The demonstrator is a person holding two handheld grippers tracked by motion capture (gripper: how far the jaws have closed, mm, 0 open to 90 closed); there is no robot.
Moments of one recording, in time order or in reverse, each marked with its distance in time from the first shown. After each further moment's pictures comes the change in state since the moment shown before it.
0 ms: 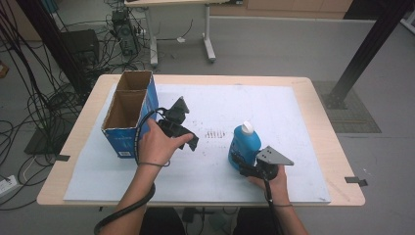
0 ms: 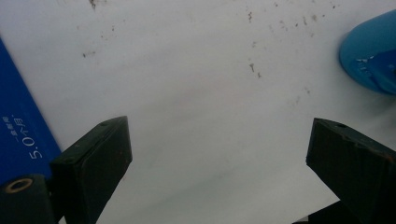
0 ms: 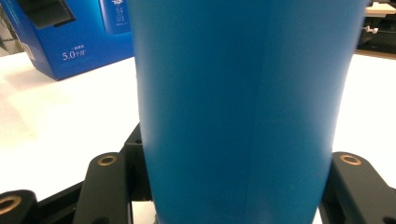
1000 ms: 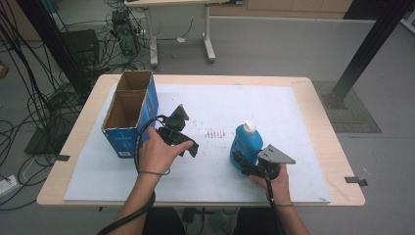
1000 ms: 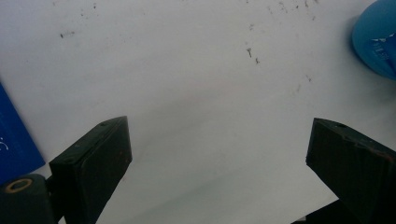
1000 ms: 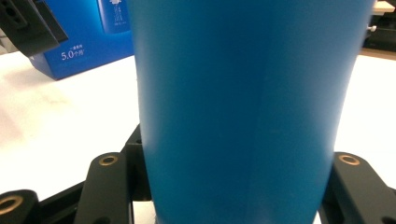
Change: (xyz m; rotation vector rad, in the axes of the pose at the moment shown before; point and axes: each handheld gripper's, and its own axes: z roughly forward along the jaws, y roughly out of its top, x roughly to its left) left arm 0.002 -0.012 0.011 -0.003 -0.028 -0.002; right arm -0.002 0.010 -0.005 0.013 -0.003 -0.004
